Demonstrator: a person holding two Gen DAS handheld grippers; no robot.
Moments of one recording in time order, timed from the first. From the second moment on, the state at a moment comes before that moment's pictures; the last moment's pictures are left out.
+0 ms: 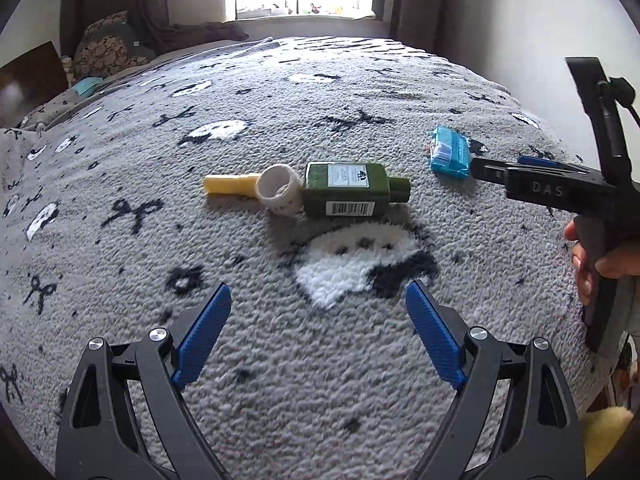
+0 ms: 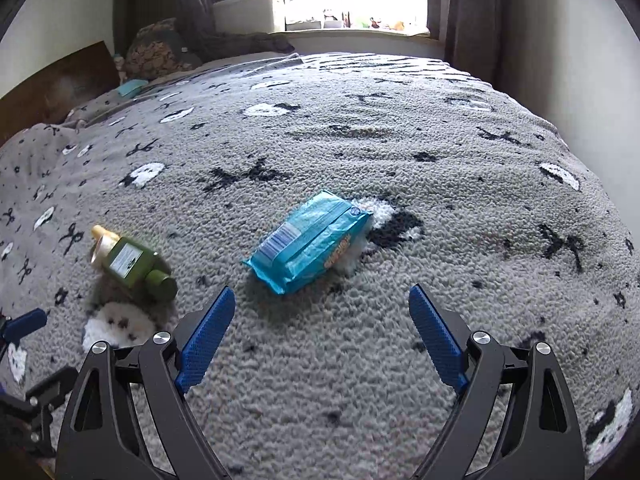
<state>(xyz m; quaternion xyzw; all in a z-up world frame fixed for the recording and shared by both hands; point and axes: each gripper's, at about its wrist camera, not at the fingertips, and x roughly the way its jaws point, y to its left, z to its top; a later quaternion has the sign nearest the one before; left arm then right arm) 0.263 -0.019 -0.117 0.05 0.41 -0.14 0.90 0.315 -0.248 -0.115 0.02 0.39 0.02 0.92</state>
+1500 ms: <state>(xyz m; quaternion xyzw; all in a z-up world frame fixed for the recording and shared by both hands) 0.223 -0.013 -0.059 0.05 0.38 -0.11 0.92 0.225 -0.220 -0.030 -0.06 0.33 0.04 0.94</state>
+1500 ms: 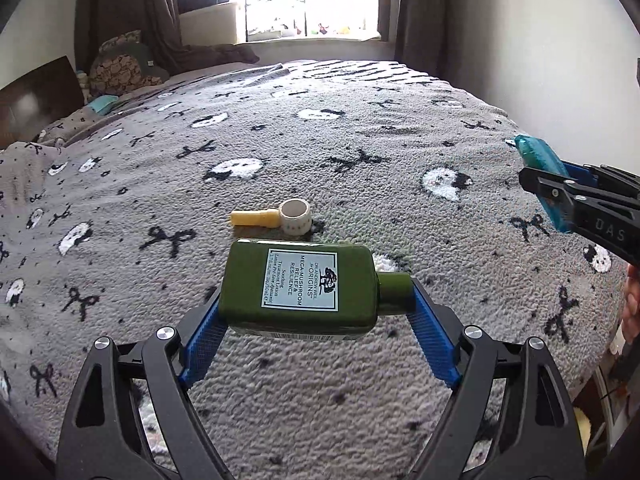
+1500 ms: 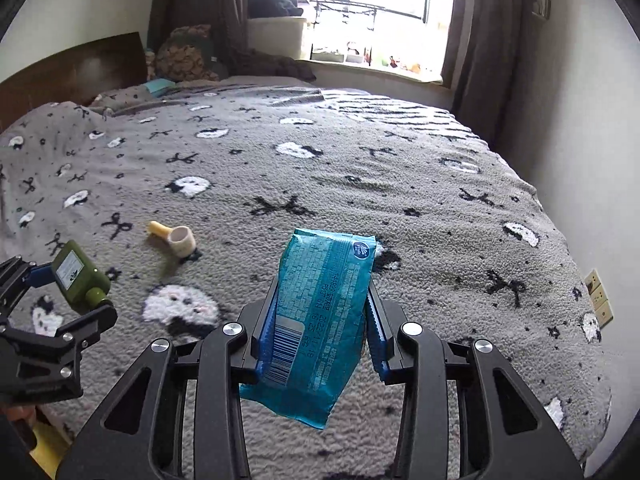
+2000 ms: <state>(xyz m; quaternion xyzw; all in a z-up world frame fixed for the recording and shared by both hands) 0.096 0.006 -0.042 0.05 0.33 -0.11 0.93 0.090 -0.182 -0.015 -0.04 0.26 0.12 0.96</state>
